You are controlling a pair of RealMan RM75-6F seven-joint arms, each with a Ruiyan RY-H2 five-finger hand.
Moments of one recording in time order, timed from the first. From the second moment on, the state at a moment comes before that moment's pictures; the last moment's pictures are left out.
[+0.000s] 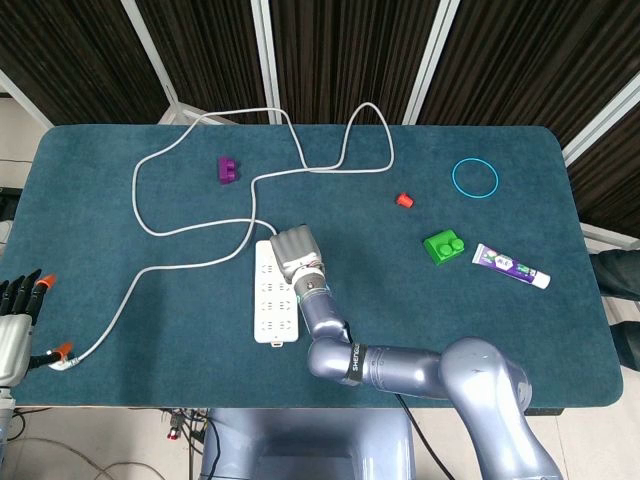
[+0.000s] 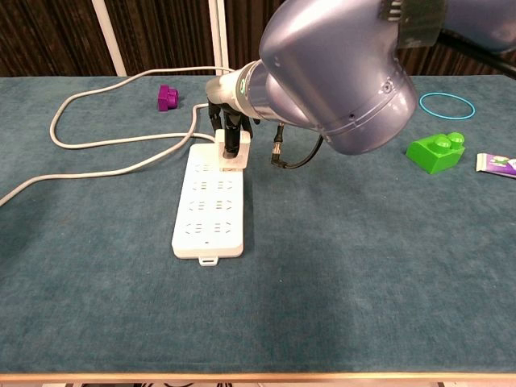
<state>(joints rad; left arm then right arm) -0.10 -1.15 -0.07 -1.66 1.37 1.44 0.20 1.48 -1.83 0.35 -1.18 -0.04 0.89 -1.03</state>
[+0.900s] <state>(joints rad) -0.10 -1.15 -0.07 -1.66 1.36 1.44 0.20 1.48 -1.87 0.36 -1.13 -0.05 0.87 -1.05</state>
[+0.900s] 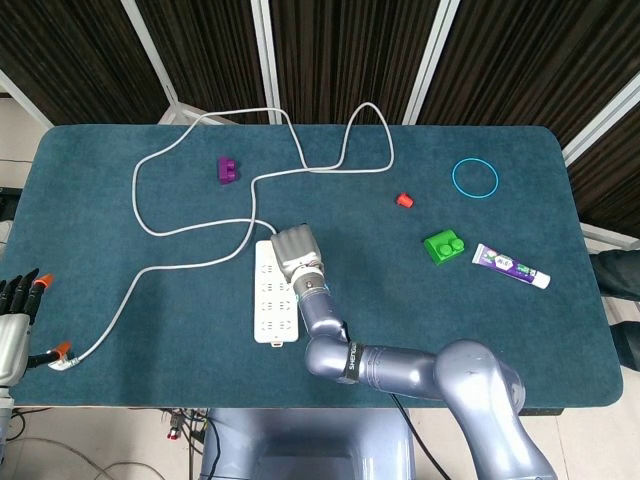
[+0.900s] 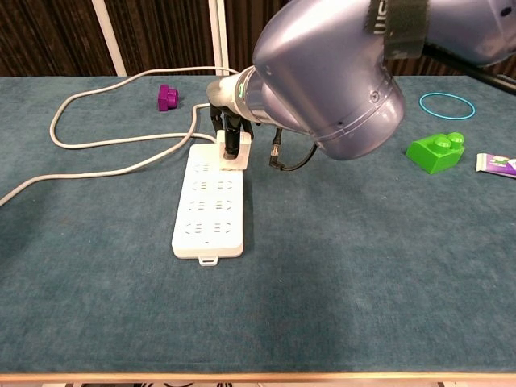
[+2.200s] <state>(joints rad) -0.10 -1.14 -0.07 -1.66 1.36 1.43 0.18 1.49 -1.97 0.39 -1.03 -0.11 0.86 -1.03</state>
